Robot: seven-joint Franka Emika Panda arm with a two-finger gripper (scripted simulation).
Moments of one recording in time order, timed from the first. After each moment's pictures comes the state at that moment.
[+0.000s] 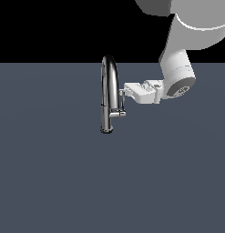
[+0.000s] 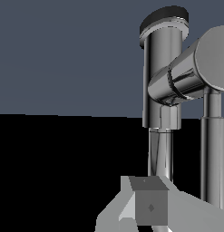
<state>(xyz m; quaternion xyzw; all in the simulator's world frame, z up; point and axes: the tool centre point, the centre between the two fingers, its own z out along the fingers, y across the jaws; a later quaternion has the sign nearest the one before) 0.091 -0.039 0.169 -0.56 0.45 0.53 0.45</state>
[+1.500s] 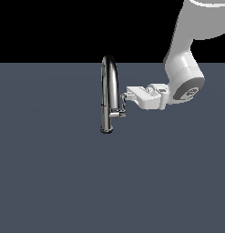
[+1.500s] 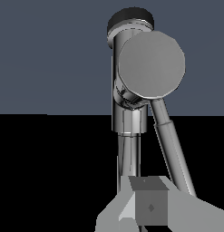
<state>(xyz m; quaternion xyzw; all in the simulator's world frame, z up) 0.052 -0.046 0.163 -0.54 0.46 0.54 0.46</state>
